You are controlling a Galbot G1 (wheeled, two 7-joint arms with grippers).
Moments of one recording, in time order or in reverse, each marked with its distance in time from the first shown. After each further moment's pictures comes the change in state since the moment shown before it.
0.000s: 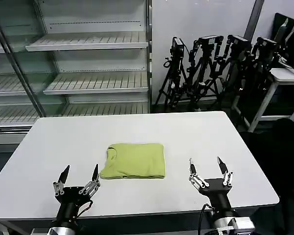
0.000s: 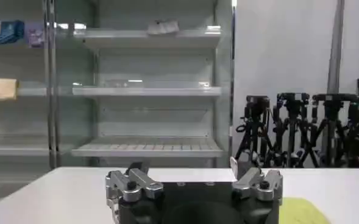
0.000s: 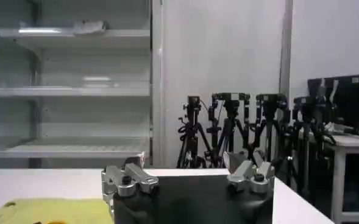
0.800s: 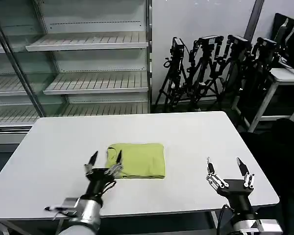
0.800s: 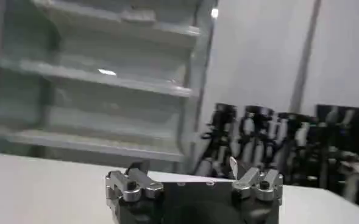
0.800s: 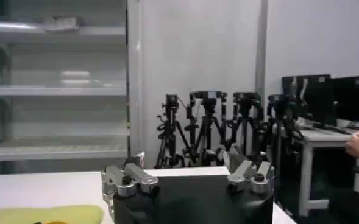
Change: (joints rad) left arm -0.281 0.040 0.132 0.184 -0.138 0.017 -0.043; right arm -0.062 -0.008 0.126 0.113 0.089 -0.084 0.011
